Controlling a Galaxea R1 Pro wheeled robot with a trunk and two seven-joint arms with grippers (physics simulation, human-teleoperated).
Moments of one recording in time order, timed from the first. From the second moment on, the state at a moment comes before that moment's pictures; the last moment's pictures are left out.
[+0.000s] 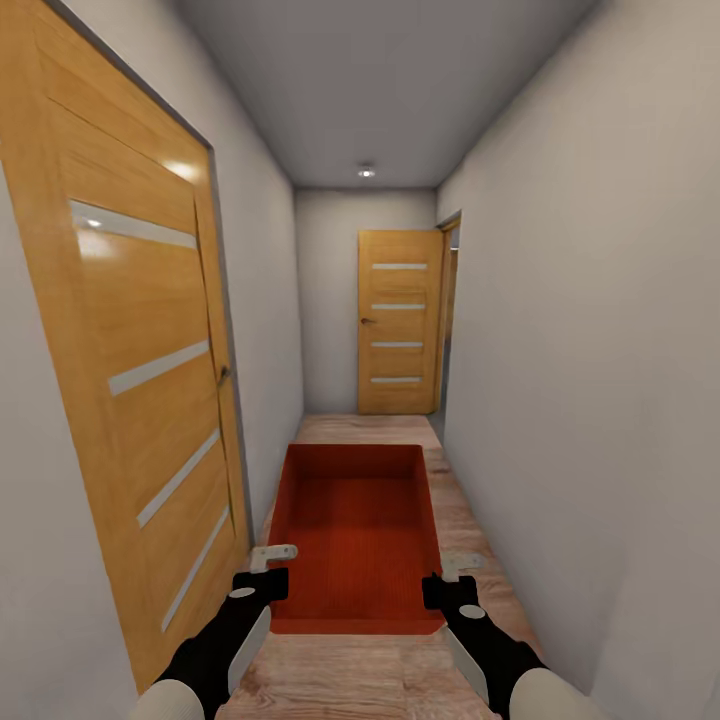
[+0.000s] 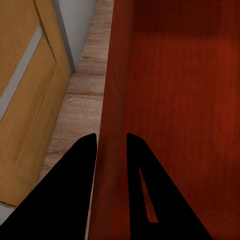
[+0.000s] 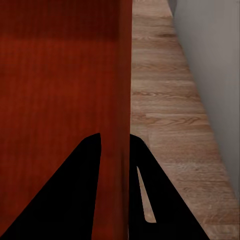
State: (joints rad) left arm -0.52 -0.09 -0.13 -0.60 0.15 0.21 0.26; right arm -0.60 0.08 0.29 -0.33 -0.20 -0.06 -0.19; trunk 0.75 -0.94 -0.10
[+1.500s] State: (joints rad) left arm -0.52 -0.09 -0.13 -0.60 0.15 0.21 0.26; right arm -0.60 0.08 0.29 -0.33 -0.20 -0.06 -0.20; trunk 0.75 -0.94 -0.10
